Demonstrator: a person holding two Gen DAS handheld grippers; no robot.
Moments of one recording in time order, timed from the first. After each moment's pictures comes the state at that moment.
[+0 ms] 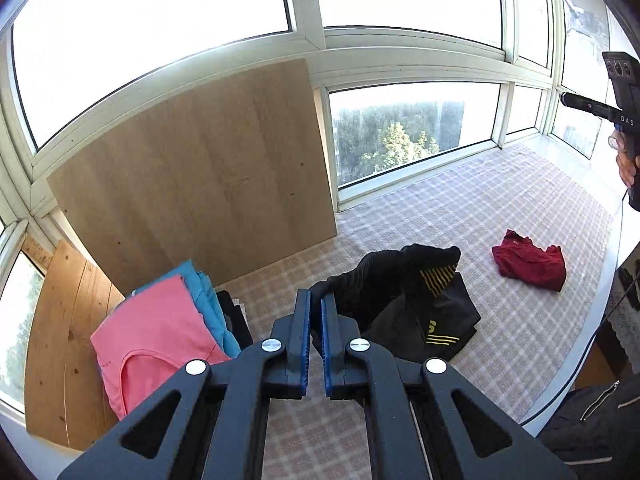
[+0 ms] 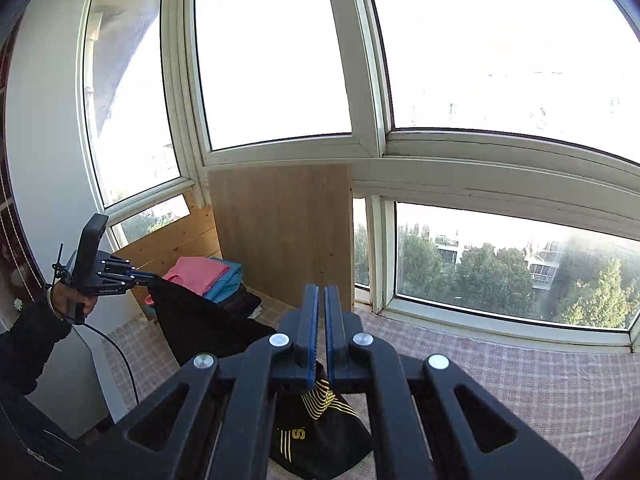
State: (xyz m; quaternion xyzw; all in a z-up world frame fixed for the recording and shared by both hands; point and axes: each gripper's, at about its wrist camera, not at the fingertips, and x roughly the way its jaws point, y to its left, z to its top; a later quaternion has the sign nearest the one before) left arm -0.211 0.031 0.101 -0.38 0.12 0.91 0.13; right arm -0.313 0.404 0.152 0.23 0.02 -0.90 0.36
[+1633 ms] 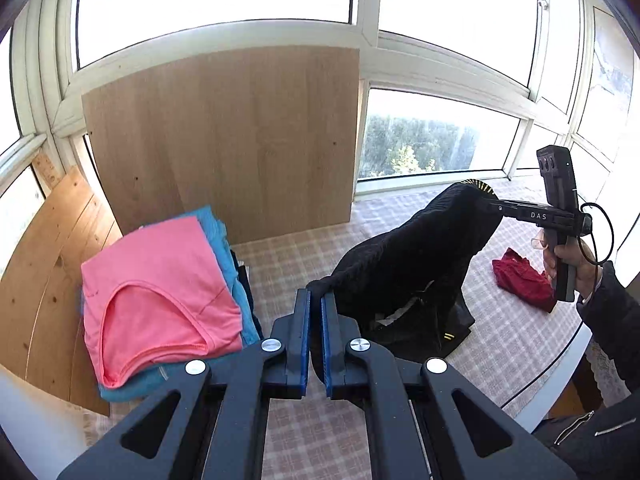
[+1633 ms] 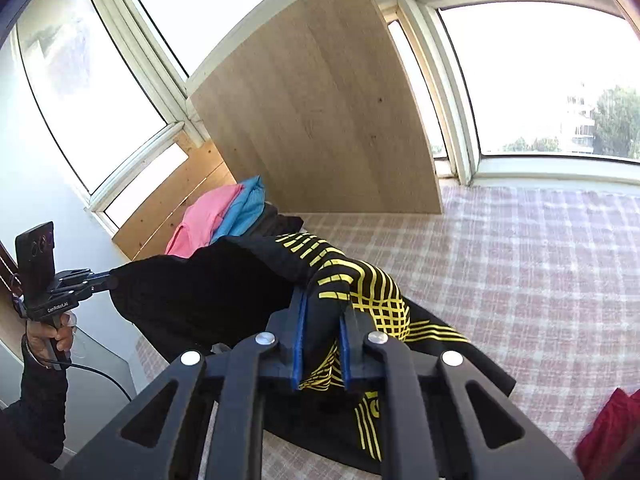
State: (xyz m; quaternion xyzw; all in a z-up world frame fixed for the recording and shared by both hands) left arm -0.167 -0.026 0.082 -0.36 0.02 0.93 0.11; right arm -0.368 0.273 -0.032 0.36 -0.08 -0.85 0.39
